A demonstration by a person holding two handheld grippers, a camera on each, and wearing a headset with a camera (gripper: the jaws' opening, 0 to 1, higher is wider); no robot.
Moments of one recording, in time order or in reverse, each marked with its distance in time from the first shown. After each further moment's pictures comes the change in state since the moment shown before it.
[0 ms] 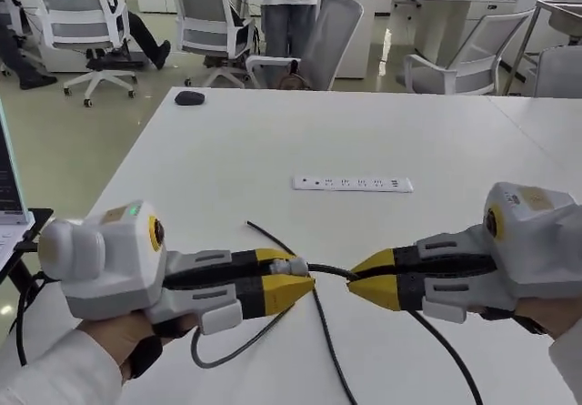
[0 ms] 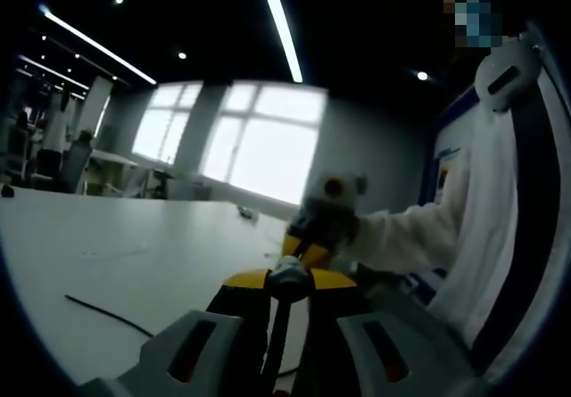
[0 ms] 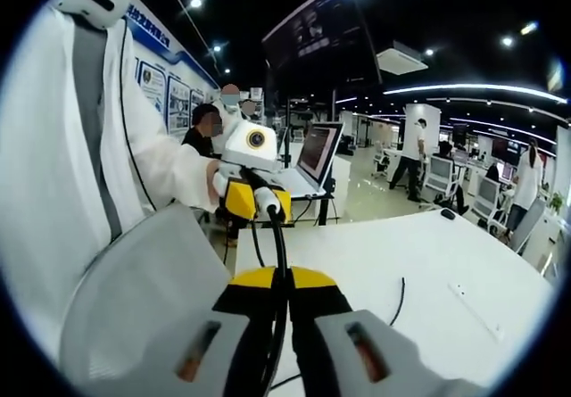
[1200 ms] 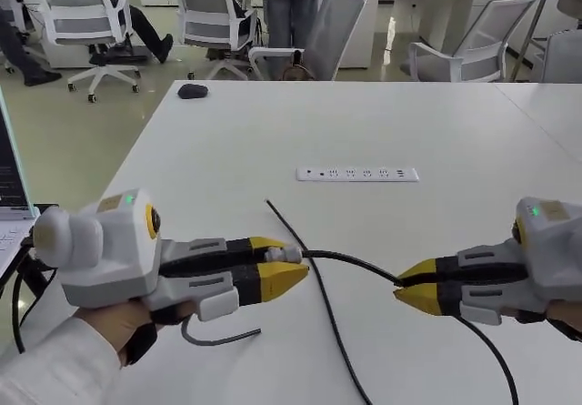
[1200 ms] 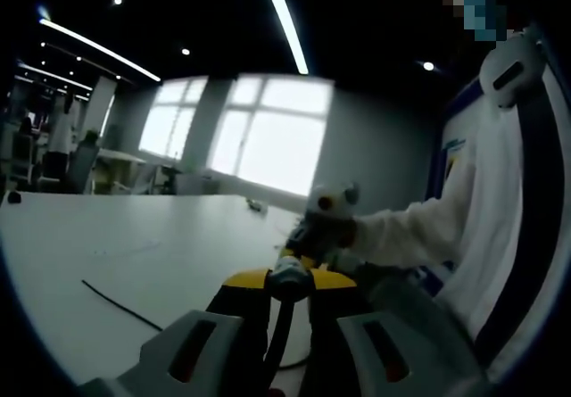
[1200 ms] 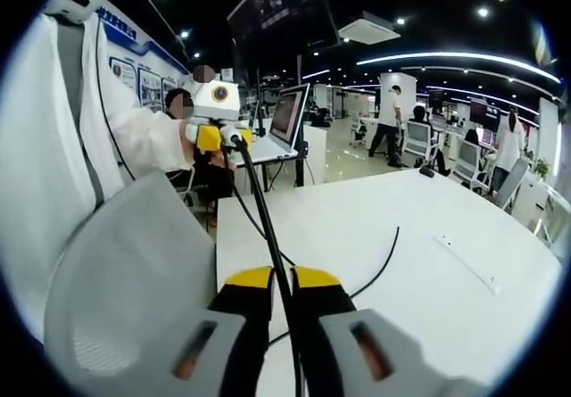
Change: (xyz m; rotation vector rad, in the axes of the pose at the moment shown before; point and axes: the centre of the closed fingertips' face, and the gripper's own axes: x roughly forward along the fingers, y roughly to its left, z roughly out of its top) left arm -0.001 0.006 -0.001 0.022 0.047 0.041; right arm -0.026 -0.025 -0.056 0.091 0.109 -0.095
